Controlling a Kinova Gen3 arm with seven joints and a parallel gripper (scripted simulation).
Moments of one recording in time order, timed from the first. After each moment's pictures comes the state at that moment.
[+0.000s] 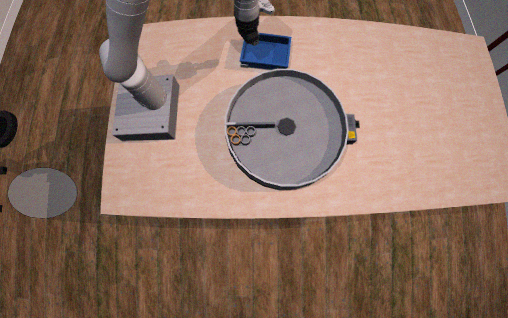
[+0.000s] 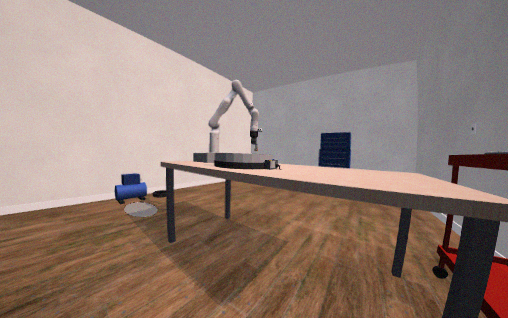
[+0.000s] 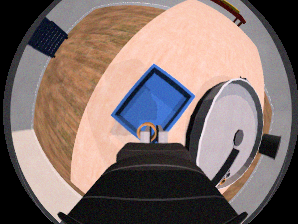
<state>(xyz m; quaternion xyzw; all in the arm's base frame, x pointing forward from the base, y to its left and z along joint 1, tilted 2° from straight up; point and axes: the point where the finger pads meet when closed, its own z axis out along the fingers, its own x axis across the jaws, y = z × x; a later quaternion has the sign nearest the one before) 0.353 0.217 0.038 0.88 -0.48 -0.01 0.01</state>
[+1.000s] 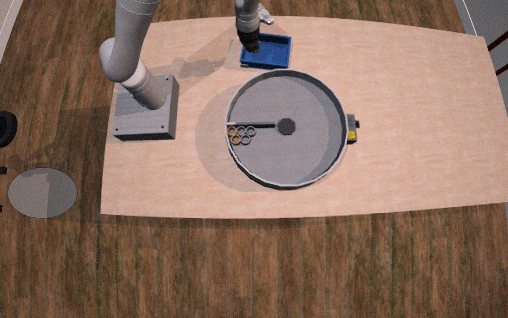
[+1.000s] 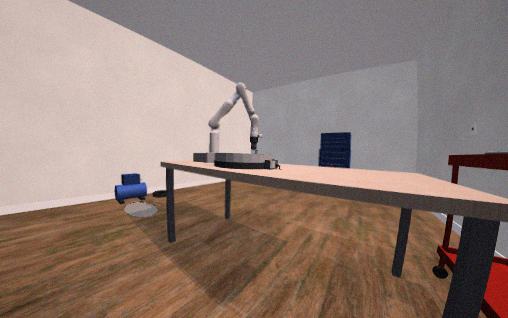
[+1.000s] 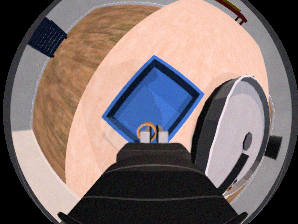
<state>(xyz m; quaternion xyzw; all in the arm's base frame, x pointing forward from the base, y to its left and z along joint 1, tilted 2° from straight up) 0.354 0.217 -0.016 0.88 -0.48 0.00 0.01</state>
